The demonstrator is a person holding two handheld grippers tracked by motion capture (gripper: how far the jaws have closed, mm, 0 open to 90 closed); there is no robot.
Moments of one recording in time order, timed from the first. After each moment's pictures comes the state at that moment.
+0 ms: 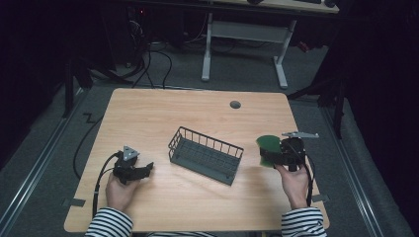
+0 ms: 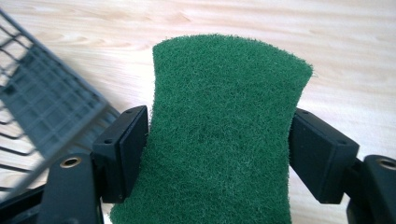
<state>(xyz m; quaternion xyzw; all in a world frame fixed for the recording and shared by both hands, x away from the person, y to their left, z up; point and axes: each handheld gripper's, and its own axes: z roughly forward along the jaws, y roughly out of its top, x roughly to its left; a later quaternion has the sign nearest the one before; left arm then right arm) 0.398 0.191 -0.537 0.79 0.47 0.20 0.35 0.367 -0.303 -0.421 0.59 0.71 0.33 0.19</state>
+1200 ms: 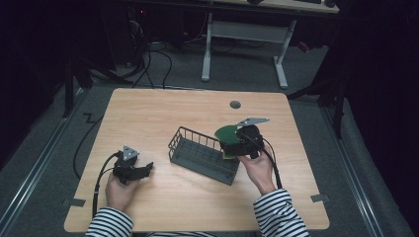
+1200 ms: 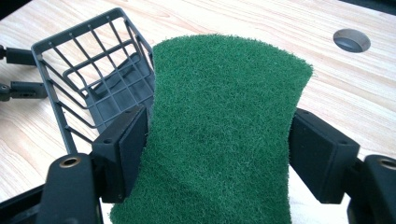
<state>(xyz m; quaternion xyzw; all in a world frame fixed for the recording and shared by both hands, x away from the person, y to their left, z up) 0.398 0.191 -0.537 0.79 0.47 0.20 0.35 0.403 -0.193 -0.406 0.47 0.79 0.34 0.17</state>
